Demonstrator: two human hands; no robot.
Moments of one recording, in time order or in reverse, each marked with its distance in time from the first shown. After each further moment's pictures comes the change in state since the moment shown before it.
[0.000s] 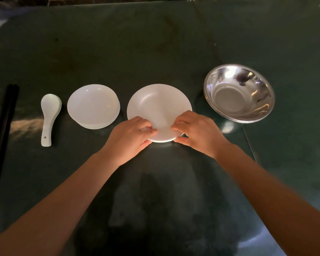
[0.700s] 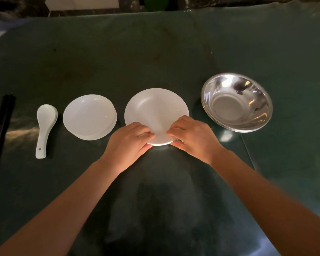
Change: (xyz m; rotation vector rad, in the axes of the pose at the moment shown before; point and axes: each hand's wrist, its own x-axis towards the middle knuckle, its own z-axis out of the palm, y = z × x) left_hand 0.013 -0.005 0.006 0.026 0.096 -0.019; right_hand 0.012 0.006 0.002 -0.044 -0.006 -0.004
